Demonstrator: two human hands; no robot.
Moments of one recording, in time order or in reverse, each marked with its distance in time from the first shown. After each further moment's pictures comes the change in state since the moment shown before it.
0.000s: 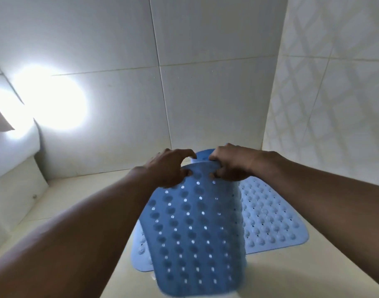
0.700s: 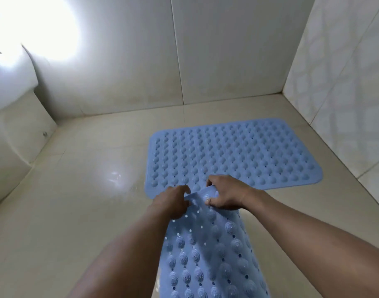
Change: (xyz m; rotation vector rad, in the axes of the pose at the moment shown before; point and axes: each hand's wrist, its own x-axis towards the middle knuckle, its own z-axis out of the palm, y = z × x) left_hand -0.121 -0.055 0.230 -0.106 -0.458 -0.388; right_hand -0.015 -0.047 0.245 0.355 -0.313 0.057
